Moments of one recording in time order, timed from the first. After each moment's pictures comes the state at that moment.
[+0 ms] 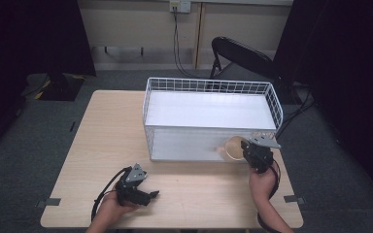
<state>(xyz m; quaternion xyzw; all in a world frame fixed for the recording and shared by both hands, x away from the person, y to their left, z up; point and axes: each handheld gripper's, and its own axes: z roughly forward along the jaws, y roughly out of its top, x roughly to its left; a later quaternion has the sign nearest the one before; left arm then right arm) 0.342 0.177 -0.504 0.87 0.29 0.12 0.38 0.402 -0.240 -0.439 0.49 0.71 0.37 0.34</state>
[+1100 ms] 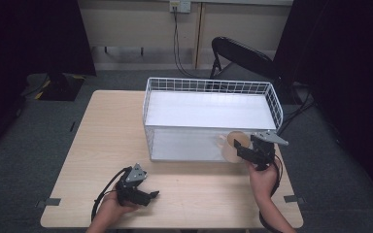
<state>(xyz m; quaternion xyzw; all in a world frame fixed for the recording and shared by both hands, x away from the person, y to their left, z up) 0.342 0.176 -0.504 0.87 0.29 0.12 0.38 0.406 -0.244 -0.427 0.50 0.69 0.43 0.29</state>
